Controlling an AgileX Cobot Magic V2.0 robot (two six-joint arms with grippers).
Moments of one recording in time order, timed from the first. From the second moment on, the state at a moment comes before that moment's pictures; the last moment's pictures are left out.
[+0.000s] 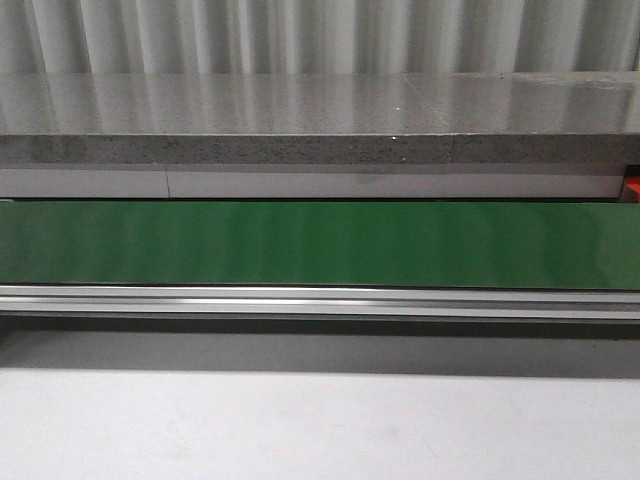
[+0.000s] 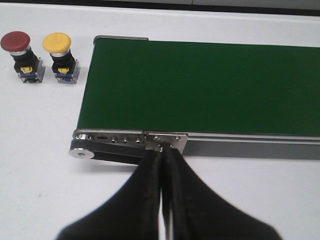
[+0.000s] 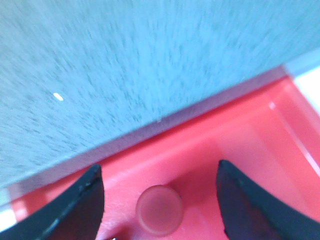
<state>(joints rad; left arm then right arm) 0.08 0.59 -0.56 -0.23 0.69 0.20 -0.44 2.04 -1.85 -0.10 0.59 0.17</state>
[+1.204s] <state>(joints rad) 0.08 0.59 -0.56 -0.23 0.69 0.20 0.02 0.93 -0.95 -0.09 0.76 0.07</state>
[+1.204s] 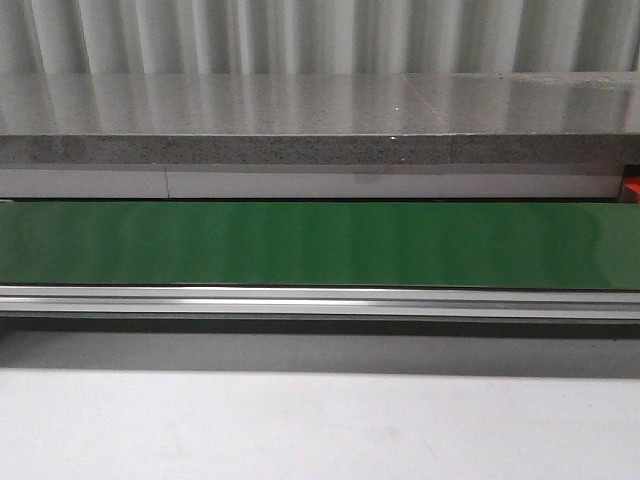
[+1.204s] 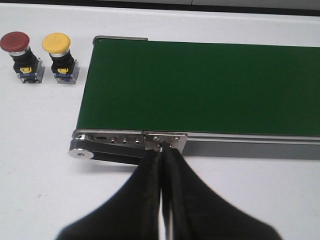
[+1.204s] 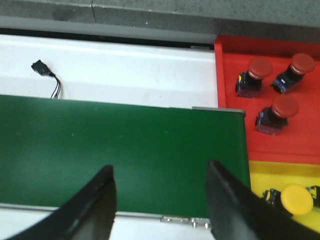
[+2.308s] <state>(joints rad) 0.08 0.59 -0.56 -0.24 0.65 0.20 0.02 0.69 -0.83 -0.09 0.82 0.07</state>
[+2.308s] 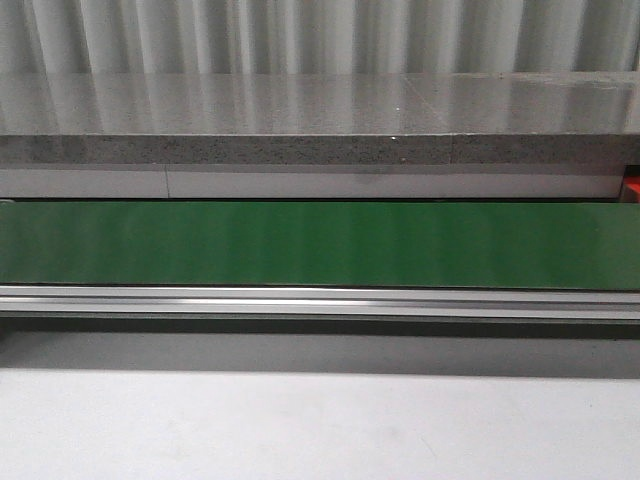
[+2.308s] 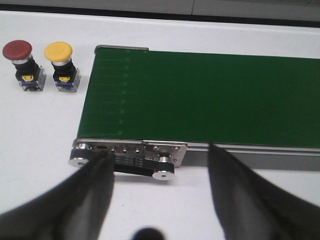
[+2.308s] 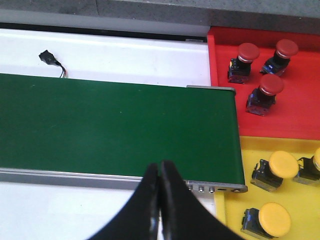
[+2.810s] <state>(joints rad) 0.08 1.01 -0.82 -0.23 0.58 0.03 0.02 0.69 -0.83 -0.09 0.82 0.07</state>
